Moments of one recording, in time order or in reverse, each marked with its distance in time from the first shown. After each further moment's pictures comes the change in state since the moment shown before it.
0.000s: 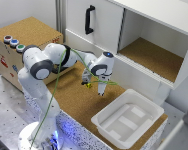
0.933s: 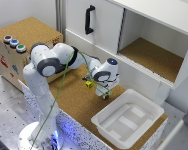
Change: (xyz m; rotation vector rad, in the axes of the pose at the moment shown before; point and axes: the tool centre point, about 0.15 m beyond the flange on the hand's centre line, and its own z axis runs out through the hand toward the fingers) arm 0.025 -0.024 0.011 0.090 -0.018 0.254
